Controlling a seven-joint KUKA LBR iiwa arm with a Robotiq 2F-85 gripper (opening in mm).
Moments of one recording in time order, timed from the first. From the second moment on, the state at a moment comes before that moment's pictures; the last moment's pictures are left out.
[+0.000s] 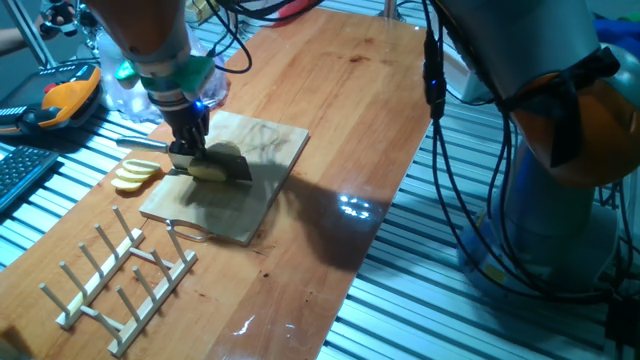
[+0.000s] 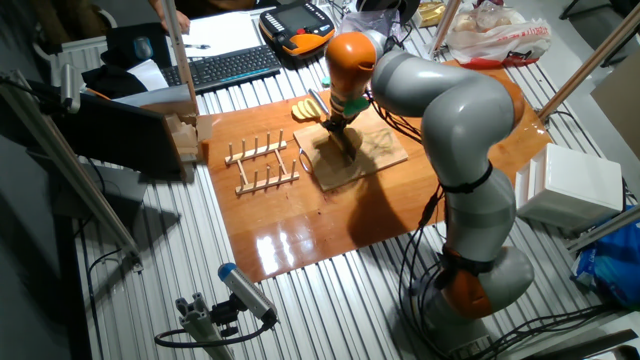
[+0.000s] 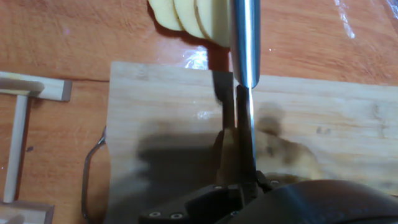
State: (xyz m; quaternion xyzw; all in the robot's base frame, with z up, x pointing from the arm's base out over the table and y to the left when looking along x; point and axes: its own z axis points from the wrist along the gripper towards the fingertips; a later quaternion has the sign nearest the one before) arm 0.624 0.095 0.097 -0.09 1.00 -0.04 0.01
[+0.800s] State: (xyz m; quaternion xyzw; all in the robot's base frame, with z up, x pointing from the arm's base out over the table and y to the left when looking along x) arm 0.611 0.138 0.177 -0.04 1.00 0.00 -0.02
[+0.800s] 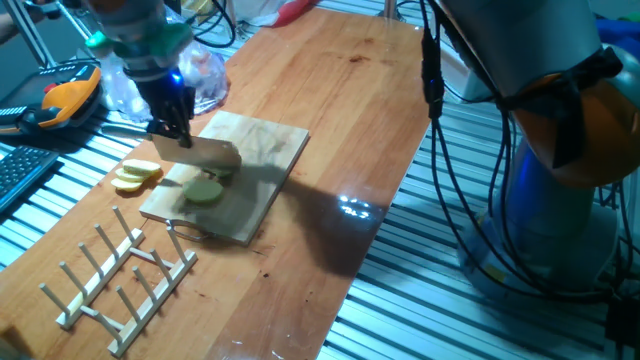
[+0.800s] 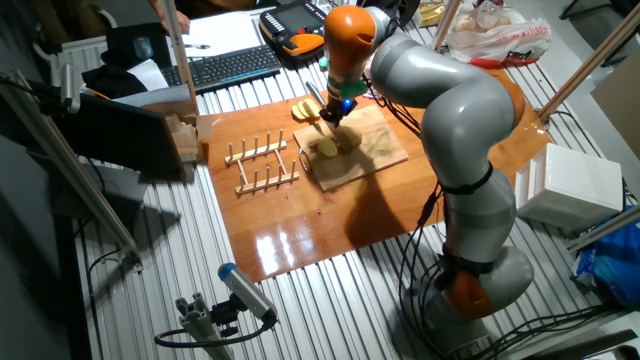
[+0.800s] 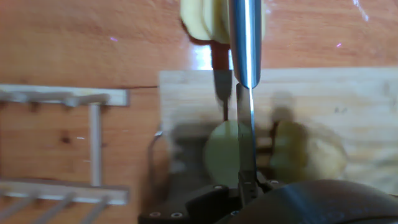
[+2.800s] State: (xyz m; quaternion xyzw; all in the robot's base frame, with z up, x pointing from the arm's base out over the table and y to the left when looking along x) arm 0.599 0.246 0.255 -0.06 1.00 0.03 -0.02
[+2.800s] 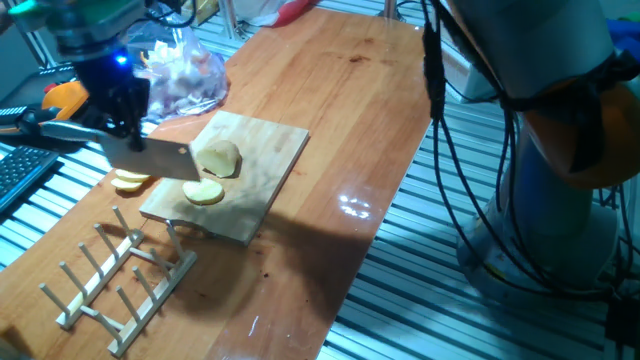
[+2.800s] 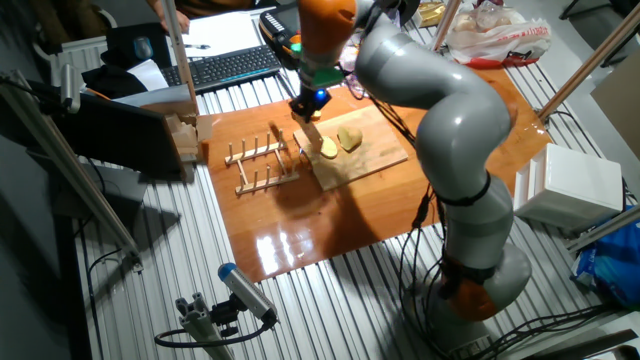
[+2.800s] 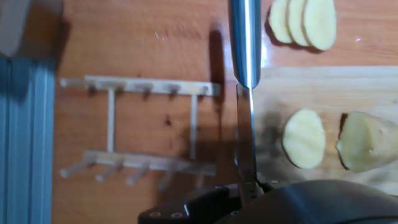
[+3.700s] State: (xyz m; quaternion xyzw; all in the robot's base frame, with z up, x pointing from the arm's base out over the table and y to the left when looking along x) arm 0.616 0.312 0.207 -0.04 1.00 0.03 0.01
